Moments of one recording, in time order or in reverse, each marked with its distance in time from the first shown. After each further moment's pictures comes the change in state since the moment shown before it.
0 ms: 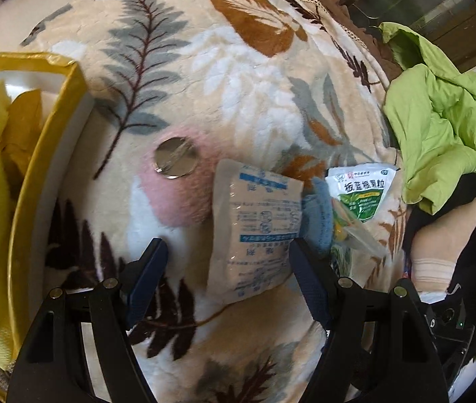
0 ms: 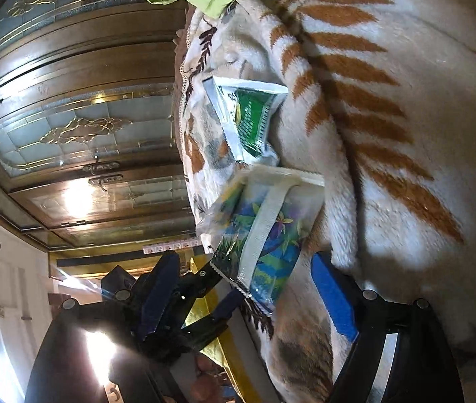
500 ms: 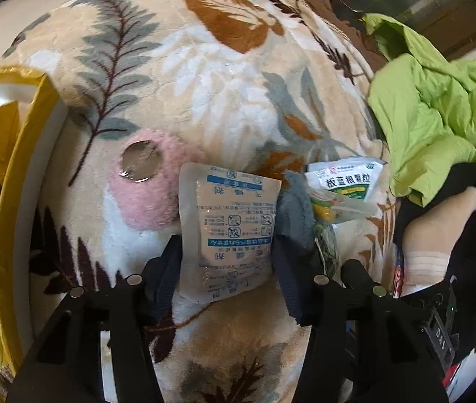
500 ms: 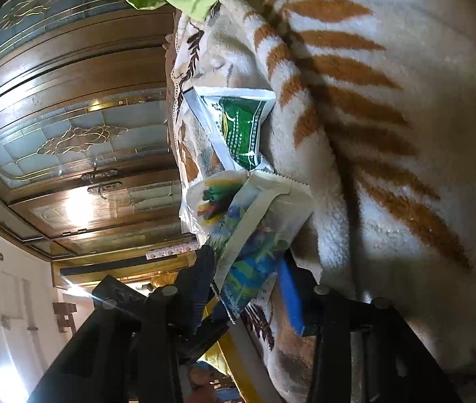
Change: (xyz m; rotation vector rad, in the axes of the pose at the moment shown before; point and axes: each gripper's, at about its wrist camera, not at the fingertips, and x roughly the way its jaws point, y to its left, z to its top) left arm 0.002 -0.014 0.002 0.056 0.009 -0.035; right arm 0.002 -0.011 0.007 0.046 -0.010 0.002
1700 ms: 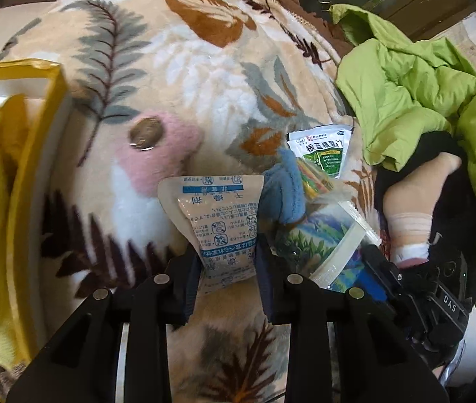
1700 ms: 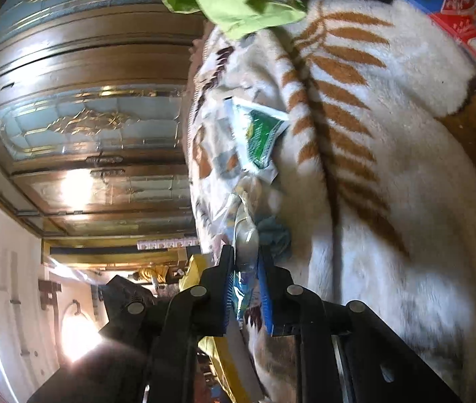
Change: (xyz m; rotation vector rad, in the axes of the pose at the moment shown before) left arm -0.027 0.014 -0.025 0.084 0.004 -0.098; right arm -0.039 0.020 -0.006 -0.148 -0.010 -0.019
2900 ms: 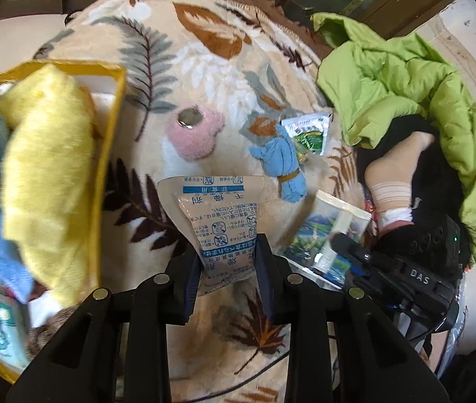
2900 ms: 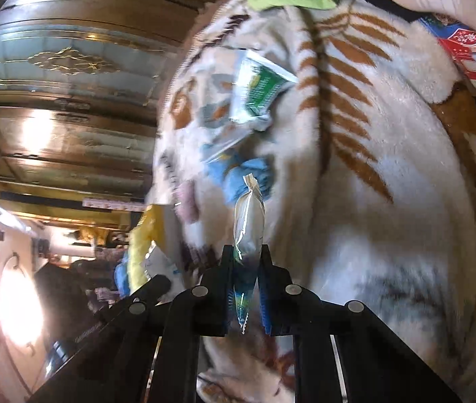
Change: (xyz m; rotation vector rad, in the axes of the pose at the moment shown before) left arm -0.066 0.024 -0.037 0.060 -0.036 -0.033; right arm 0.004 0.033 -0.034 -0.199 0.083 -0.229
